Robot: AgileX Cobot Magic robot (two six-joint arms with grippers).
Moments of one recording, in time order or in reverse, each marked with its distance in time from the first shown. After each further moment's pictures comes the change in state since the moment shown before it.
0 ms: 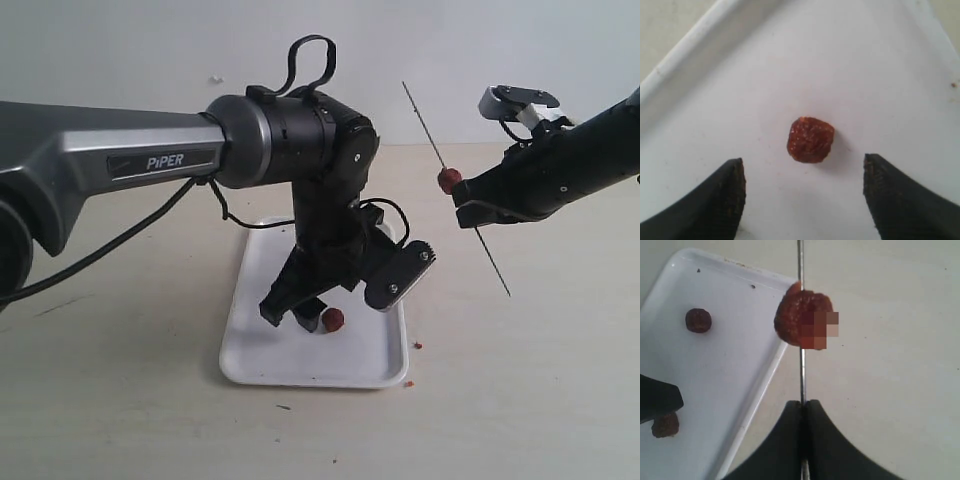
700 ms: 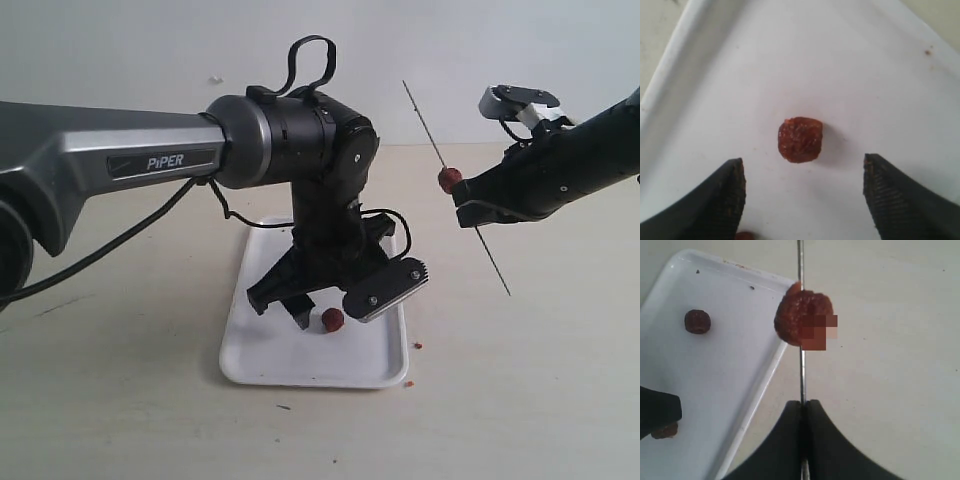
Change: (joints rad) left arm -0.002 0.000 0.000 0.000 0.008 0.236; right arm 0.000 0.000 0.000 0.002 -0.004 -0.002
